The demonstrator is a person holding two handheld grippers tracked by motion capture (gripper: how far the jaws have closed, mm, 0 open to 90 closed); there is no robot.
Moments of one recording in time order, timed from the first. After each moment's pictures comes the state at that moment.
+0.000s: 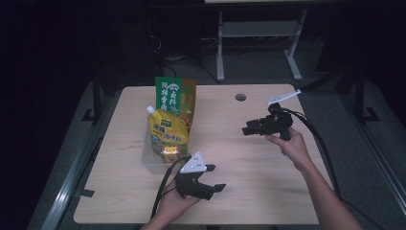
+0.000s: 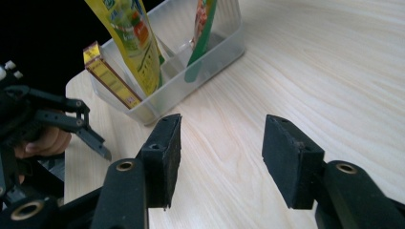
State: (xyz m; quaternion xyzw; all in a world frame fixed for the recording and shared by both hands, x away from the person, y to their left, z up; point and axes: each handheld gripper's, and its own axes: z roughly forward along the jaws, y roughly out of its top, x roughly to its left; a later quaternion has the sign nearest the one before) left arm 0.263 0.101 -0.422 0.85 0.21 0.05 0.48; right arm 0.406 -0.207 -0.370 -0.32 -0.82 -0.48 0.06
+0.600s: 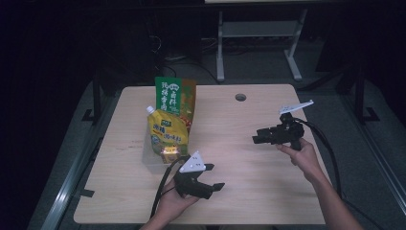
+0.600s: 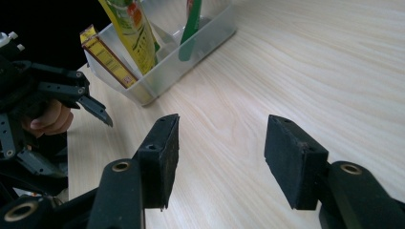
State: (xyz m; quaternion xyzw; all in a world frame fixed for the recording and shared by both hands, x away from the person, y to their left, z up) left arm 0.264 0.102 -0.423 0.85 0.22 0.05 0.48; right arm 0.384 -0.238 -0.390 -0.35 -0.80 -0.48 0.06
